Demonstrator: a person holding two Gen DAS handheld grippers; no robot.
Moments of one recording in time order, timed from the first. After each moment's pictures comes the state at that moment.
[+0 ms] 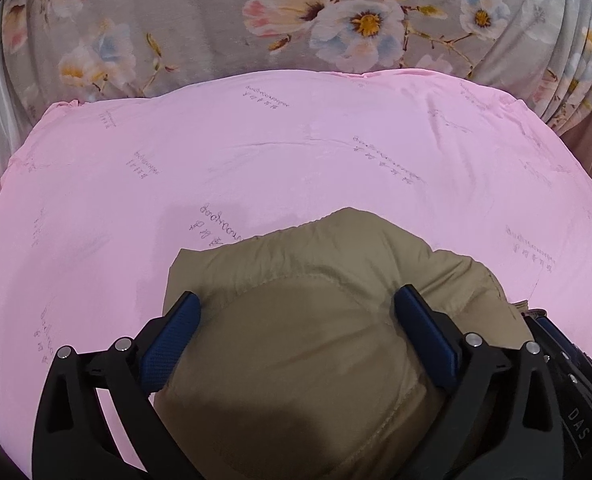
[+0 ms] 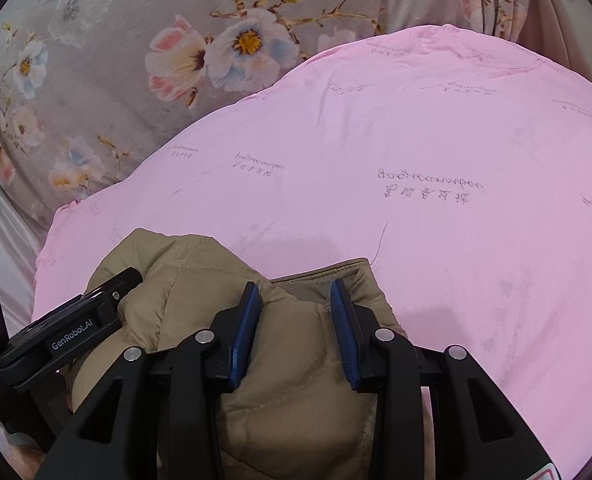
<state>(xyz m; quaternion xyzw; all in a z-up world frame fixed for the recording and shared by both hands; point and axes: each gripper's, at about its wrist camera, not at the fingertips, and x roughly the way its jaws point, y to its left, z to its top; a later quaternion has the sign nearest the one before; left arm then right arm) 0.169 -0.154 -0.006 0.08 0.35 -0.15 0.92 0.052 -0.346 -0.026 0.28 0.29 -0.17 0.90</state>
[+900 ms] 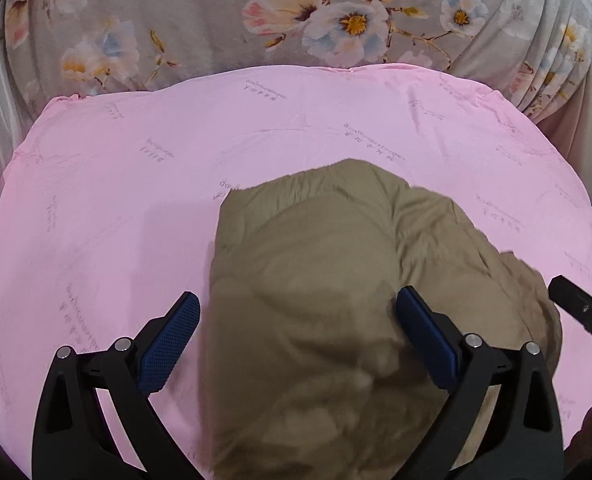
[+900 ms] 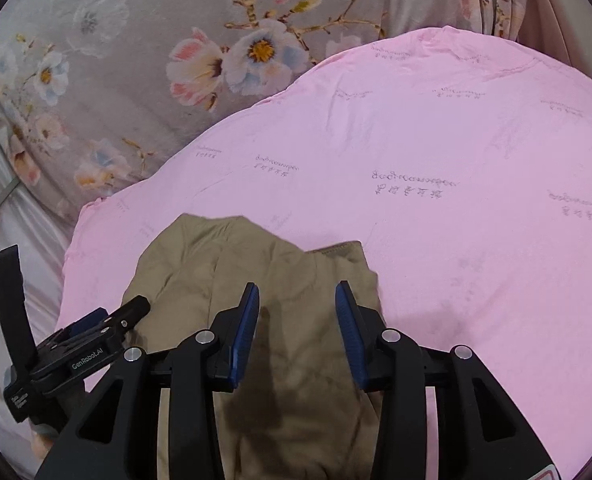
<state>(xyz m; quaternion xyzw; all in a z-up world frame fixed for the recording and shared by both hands) 0.109 -0.104 0.015 0.08 0.37 -0.18 0.91 -0.024 -0.334 0.022 0.27 0.31 -0.11 0.90</state>
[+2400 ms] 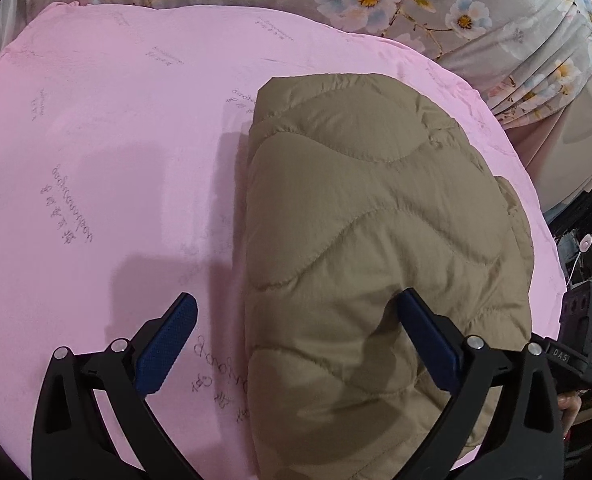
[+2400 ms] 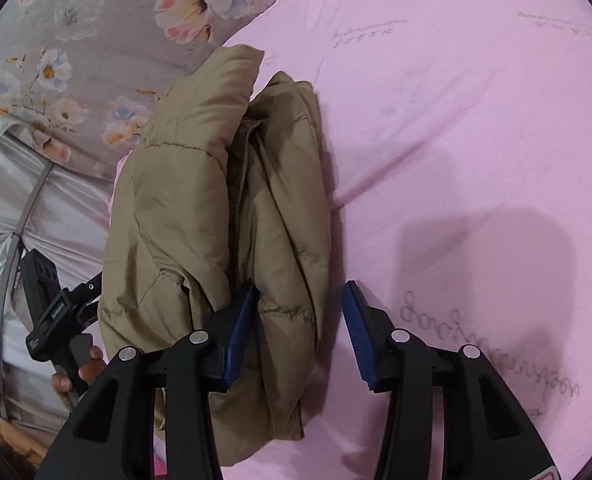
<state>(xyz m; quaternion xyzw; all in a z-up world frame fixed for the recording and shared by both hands) 0.095 -0.037 -0.018 -0.02 0.47 -0.25 0.85 -0.068 -0.360 -0.076 0.39 0.39 0.01 0.83</state>
